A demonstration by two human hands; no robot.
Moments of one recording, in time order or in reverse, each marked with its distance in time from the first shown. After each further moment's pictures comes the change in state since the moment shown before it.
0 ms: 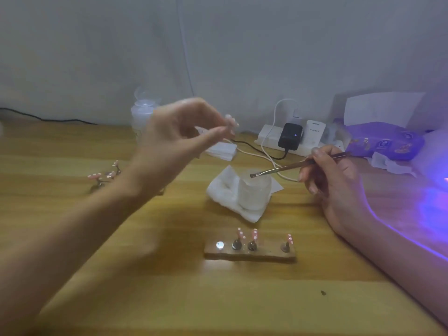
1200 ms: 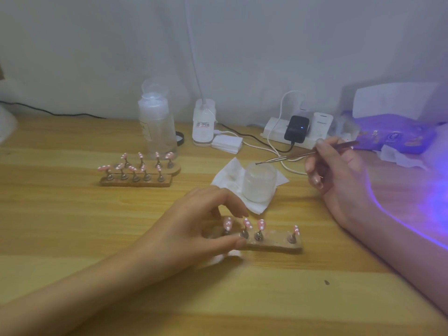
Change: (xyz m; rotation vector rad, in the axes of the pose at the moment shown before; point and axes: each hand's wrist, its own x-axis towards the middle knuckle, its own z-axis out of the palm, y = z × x) left_hand -0.085 -0.008 0.015 0.252 -0.417 -0.182; right_hand -0.001 -0.001 0.002 0.113 -0.025 0.053
